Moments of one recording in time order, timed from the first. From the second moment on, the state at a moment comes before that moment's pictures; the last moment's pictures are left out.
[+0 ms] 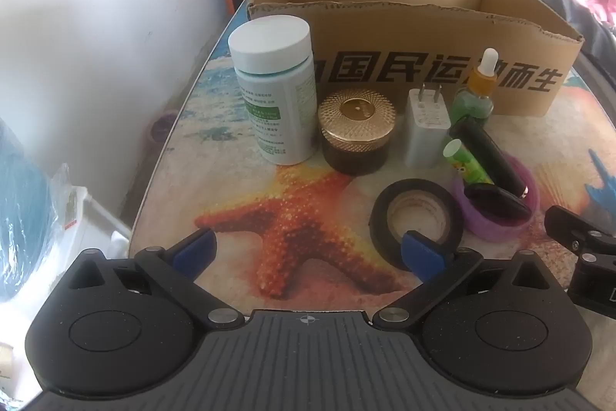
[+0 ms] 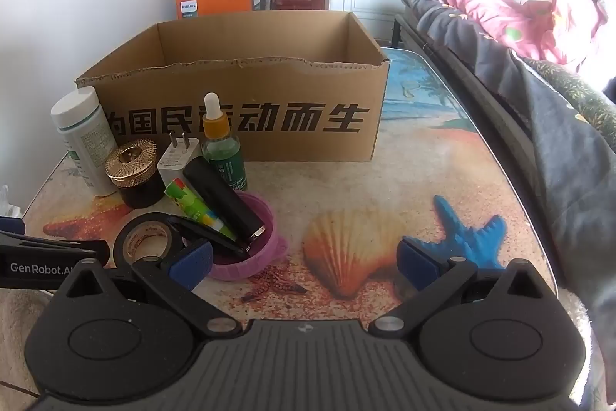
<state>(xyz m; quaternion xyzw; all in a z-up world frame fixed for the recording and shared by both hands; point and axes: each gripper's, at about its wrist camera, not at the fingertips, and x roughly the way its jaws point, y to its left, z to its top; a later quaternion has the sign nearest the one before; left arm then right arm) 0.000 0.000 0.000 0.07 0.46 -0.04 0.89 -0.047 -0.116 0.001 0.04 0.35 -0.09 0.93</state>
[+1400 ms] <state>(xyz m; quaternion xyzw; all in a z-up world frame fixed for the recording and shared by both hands) -0.001 0.001 0.001 0.08 0.46 -0.03 0.89 -0.046 -0.119 0.005 0.04 0.34 -0.08 0.93</state>
